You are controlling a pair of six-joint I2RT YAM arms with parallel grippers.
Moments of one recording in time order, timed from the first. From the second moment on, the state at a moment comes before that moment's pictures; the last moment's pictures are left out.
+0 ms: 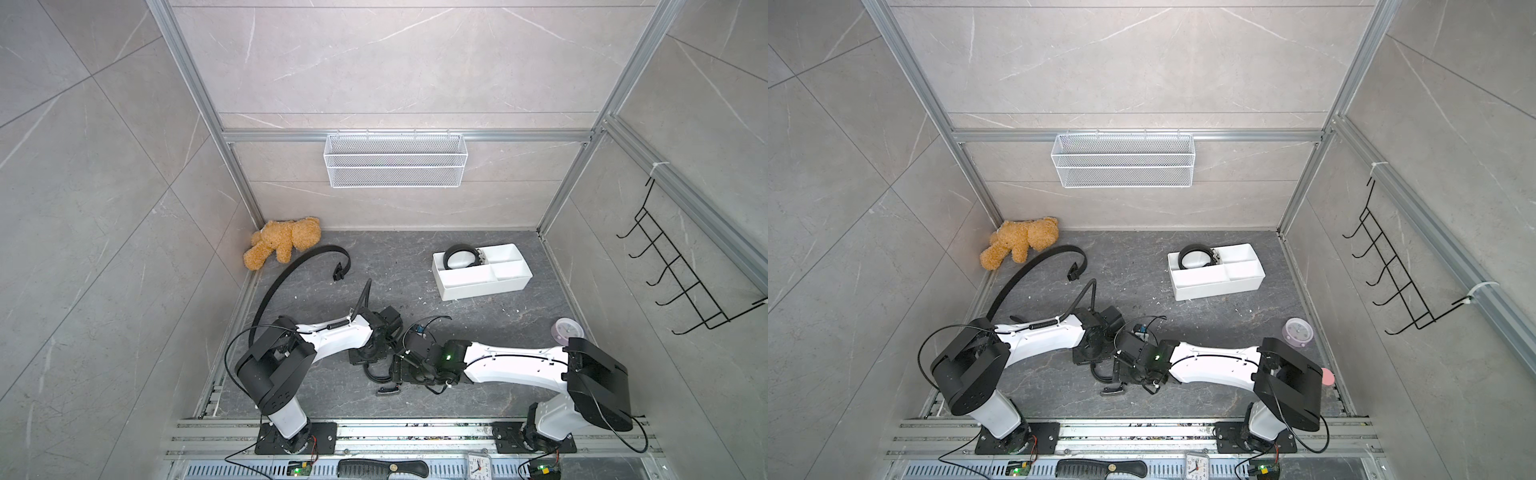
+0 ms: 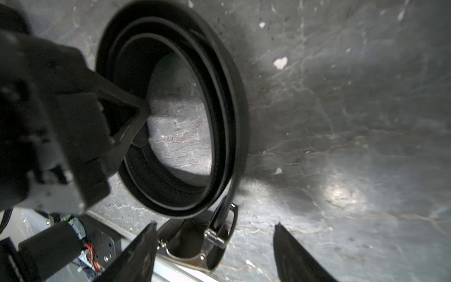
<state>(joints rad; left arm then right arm) -0.84 1.69 0.93 -0.84 -0.16 -0.98 1.16 1.58 0.93 -0.42 0.03 1.15</state>
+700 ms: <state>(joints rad) -0.84 1.66 0.89 -0.79 -0.15 -0.98 1.16 1.77 0.99 -0.36 0.13 1.34</state>
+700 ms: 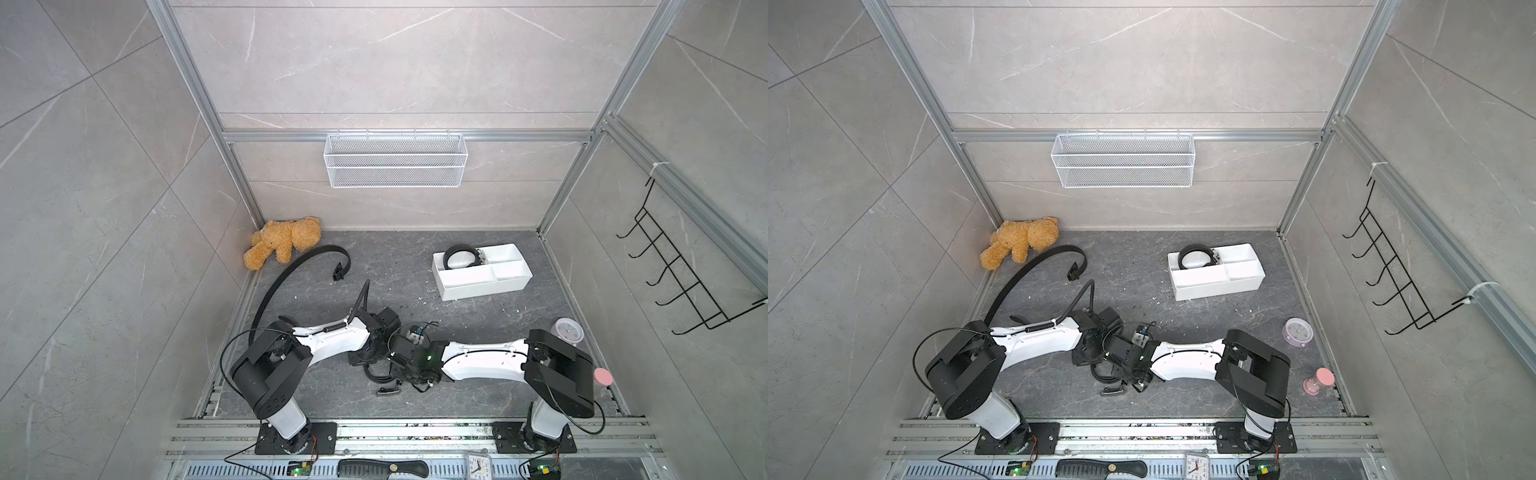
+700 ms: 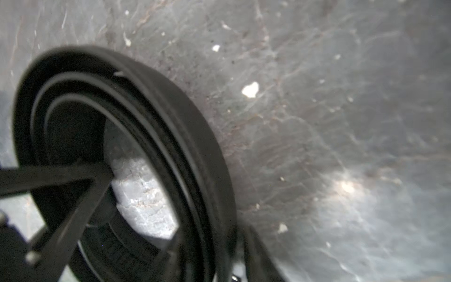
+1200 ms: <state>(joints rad) -0.82 1.57 0.82 -0.63 -0.02 -0.99 1.15 1.77 1.03 -0.50 0.16 1.33</state>
